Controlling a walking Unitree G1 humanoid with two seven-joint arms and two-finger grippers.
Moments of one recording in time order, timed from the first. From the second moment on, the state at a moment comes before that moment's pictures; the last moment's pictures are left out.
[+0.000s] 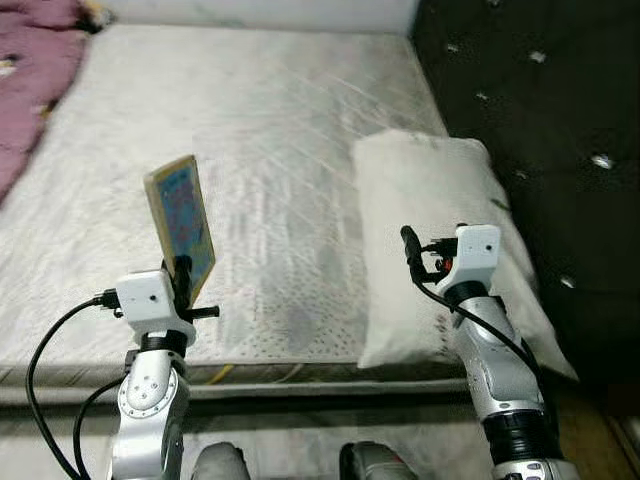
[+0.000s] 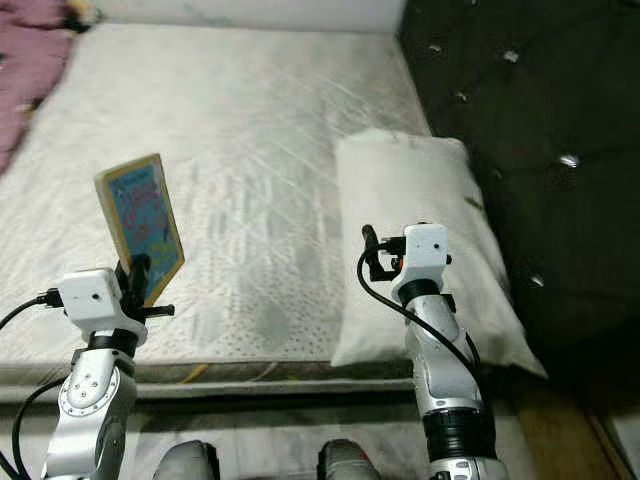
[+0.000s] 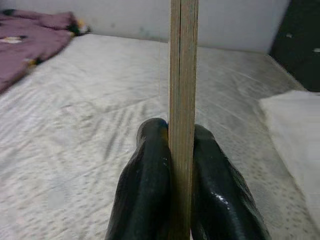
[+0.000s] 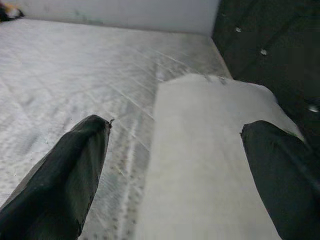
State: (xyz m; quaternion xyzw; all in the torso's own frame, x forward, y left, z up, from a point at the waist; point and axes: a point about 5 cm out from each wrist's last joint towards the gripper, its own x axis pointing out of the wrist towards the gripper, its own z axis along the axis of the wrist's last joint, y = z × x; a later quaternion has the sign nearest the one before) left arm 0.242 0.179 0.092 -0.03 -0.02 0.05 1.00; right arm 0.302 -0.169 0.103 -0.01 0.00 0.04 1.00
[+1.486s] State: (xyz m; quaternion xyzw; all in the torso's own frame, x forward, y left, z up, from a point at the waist) left arm 0.248 0.178 0.097 -0.02 -0.03 0.06 1.00; right arm 0.304 -0.158 0.106 -0.01 0.00 0.06 1.00
